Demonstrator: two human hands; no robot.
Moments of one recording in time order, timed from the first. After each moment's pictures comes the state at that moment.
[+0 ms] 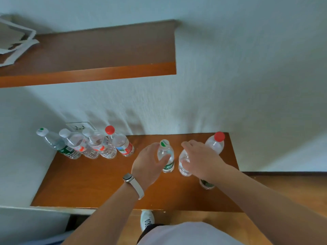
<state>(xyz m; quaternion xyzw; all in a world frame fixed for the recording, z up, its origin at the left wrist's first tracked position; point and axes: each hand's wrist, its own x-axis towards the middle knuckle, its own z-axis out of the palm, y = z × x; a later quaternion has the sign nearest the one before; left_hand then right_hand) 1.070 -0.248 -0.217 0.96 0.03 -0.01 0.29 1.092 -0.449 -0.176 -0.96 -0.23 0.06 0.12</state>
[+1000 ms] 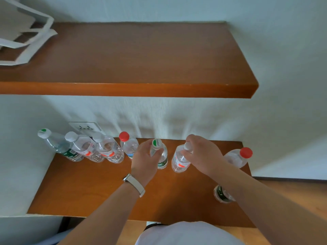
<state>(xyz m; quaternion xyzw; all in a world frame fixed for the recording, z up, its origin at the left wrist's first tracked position) 1.115 -0.180 -0.222 0.86 0.14 0.04 0.48 1.155 -0.379 -0.184 -0.97 -0.17 0.02 0.18</state>
